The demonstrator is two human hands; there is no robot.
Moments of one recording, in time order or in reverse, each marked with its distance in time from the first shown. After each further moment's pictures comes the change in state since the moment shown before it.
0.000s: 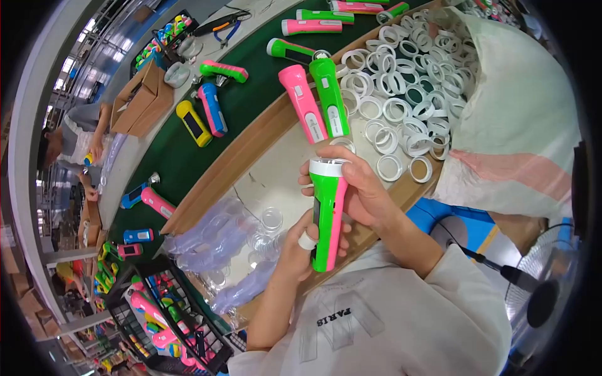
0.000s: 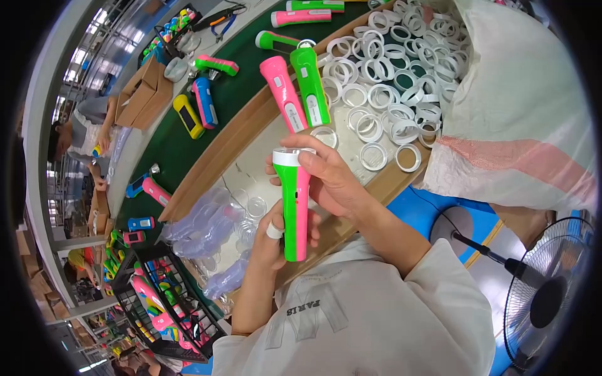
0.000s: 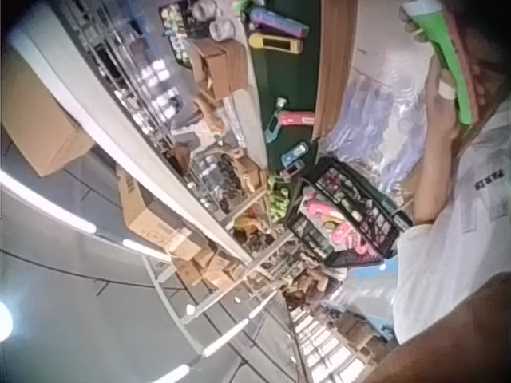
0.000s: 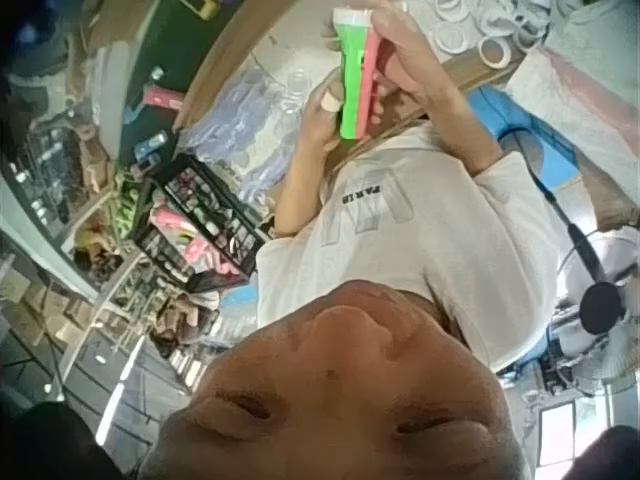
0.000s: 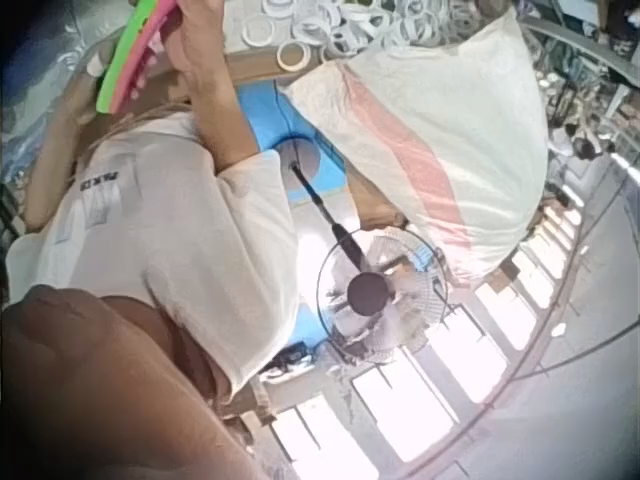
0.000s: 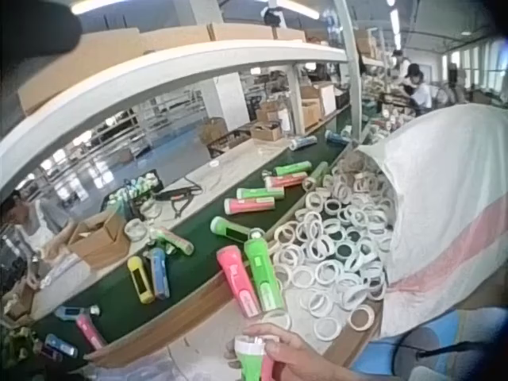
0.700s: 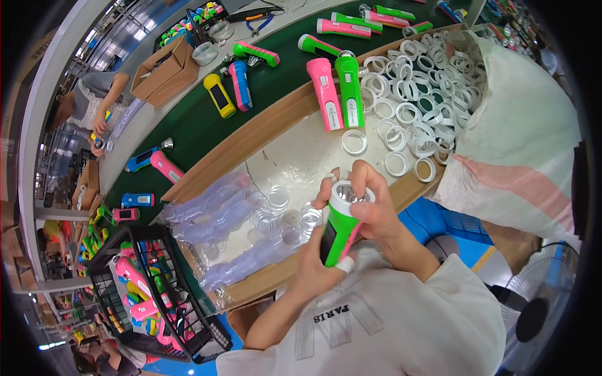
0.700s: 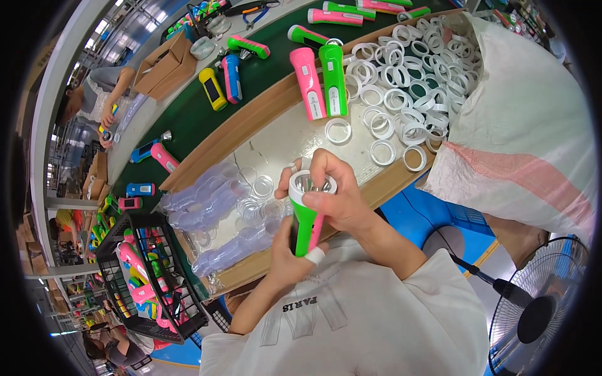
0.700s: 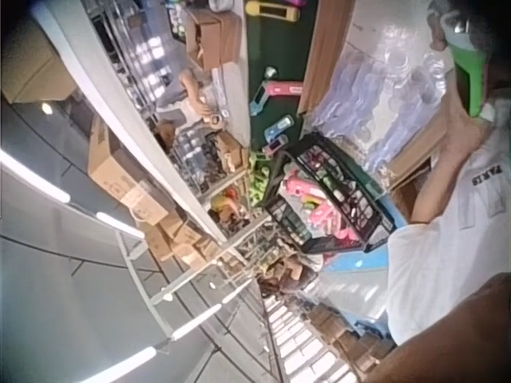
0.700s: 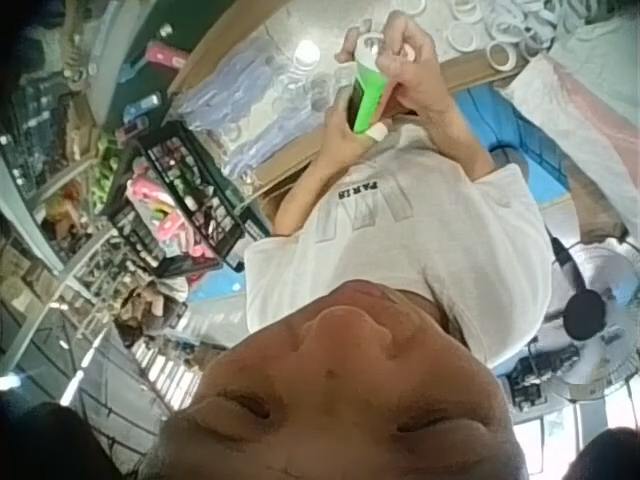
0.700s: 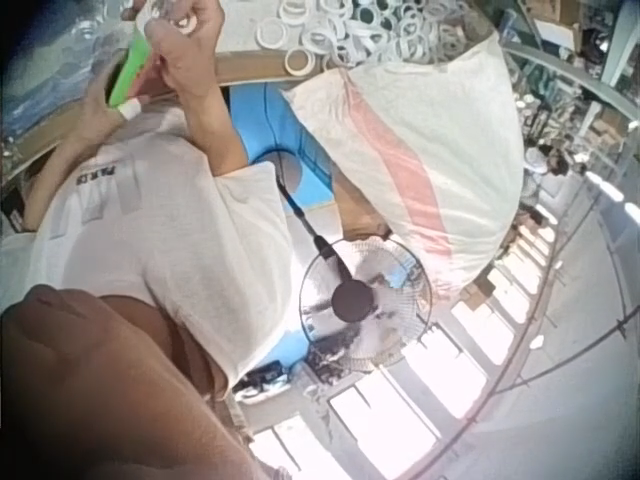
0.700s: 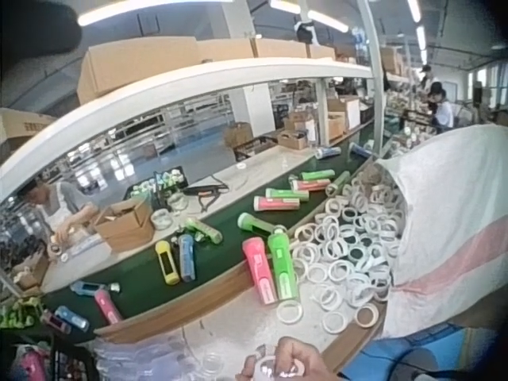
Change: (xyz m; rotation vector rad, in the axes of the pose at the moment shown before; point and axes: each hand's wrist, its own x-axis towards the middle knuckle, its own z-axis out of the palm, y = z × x) left_hand -0.036 -0.050 0.039 1.006 0.551 0.553; right_hand -0.033 0.017 0.038 -0.225 -0.123 -0.124
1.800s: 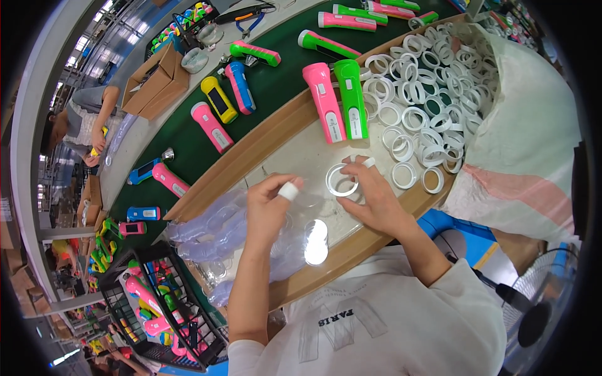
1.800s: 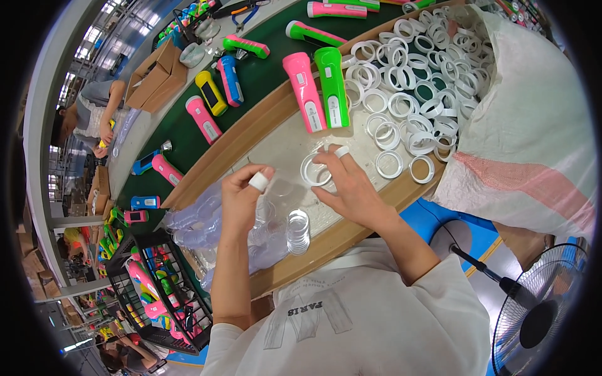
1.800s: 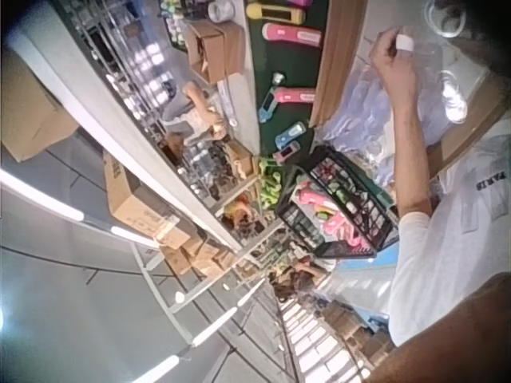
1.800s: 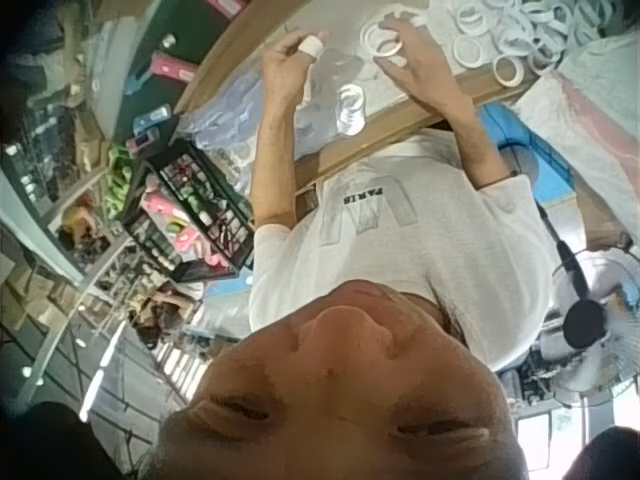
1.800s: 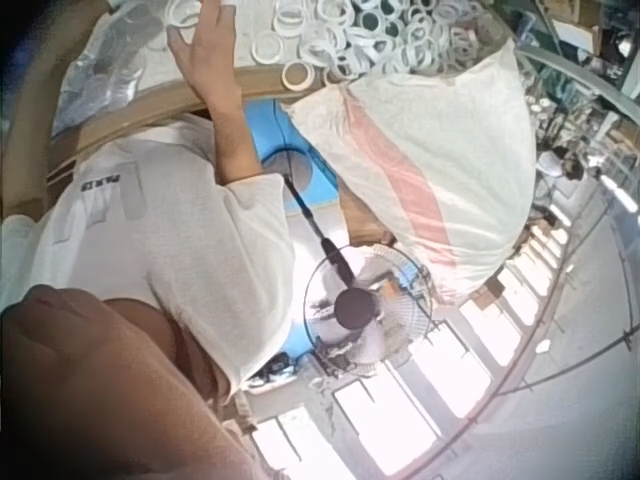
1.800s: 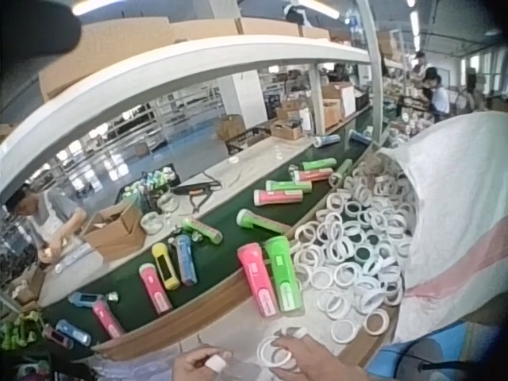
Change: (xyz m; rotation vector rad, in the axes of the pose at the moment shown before) left_hand 0.133 -0.026 -0.064 -0.200 0.078 -0.240; right_hand 0.015 -0.009 -0.067 -1.450 0.086 -0.125
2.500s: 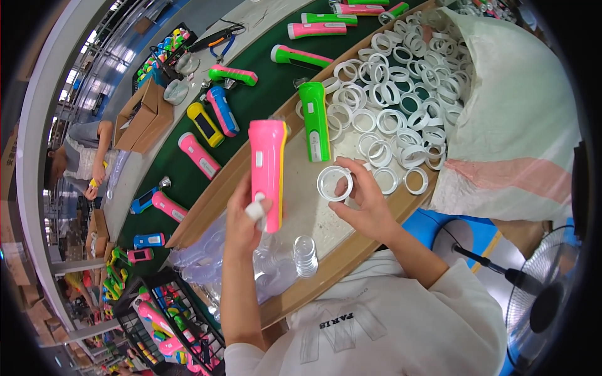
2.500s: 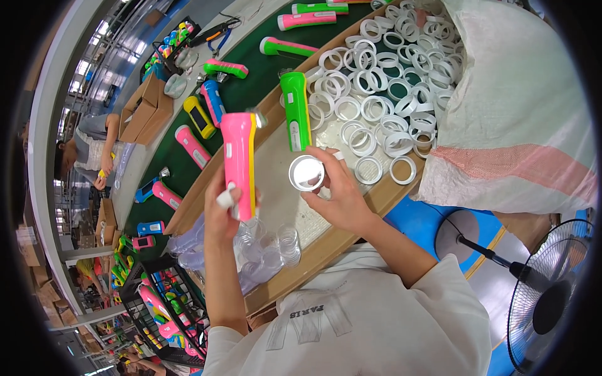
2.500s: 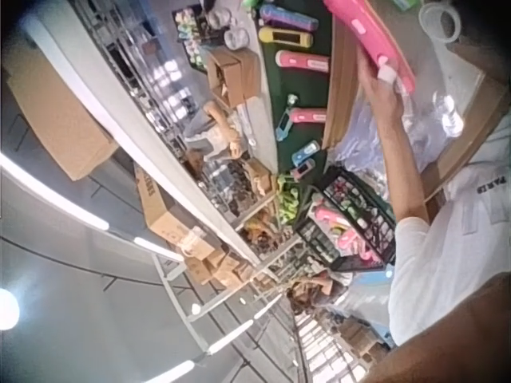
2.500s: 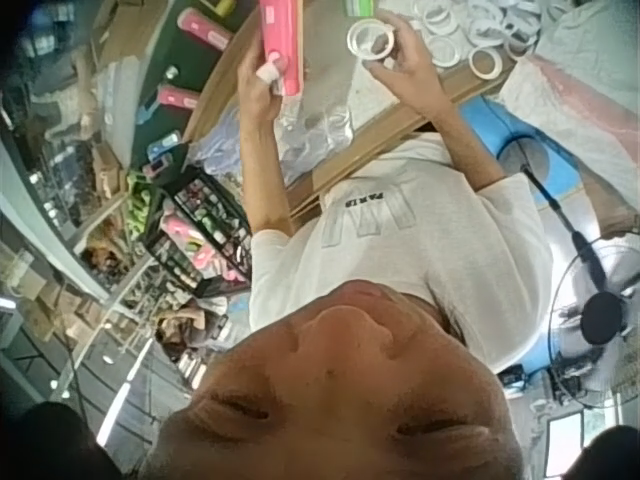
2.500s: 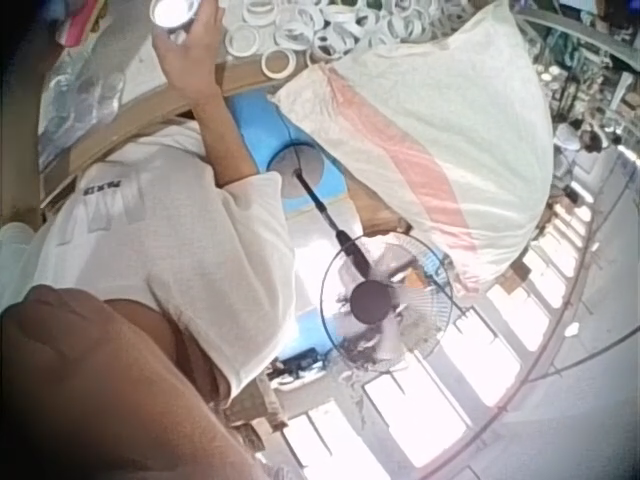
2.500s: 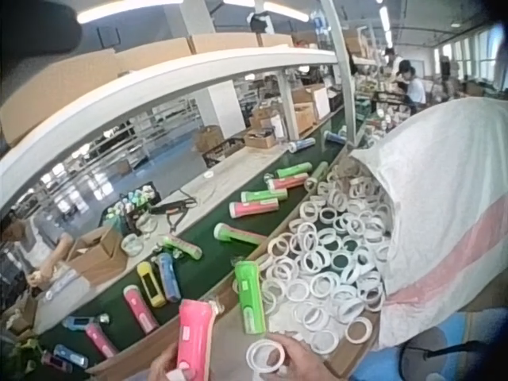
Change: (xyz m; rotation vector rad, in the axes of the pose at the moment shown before) left_hand 0.017 0.023 0.003 -0.242 -0.175 -0.009; right_hand -0.008 0.005 -0.002 0.584 0.170 0.263
